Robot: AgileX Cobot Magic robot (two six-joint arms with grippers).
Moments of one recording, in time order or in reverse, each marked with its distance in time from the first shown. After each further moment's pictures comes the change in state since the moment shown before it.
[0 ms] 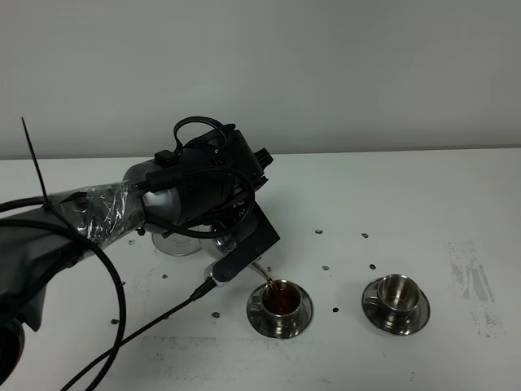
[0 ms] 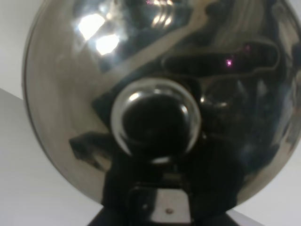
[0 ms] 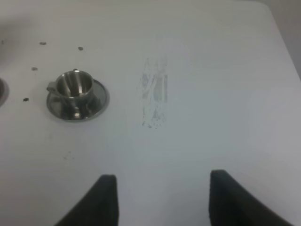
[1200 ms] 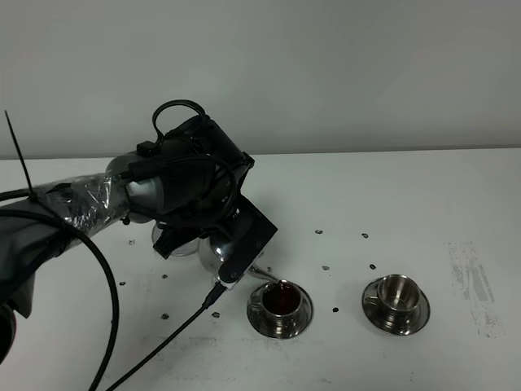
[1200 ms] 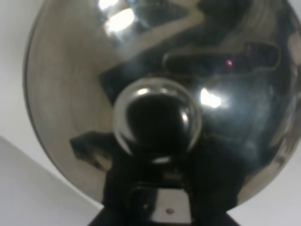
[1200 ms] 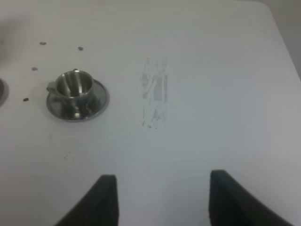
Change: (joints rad) left arm 0.059 0.000 0.000 -0.204 0.031 -0.057; right arm 0.000 0.000 0.000 0.000 0.000 0.000
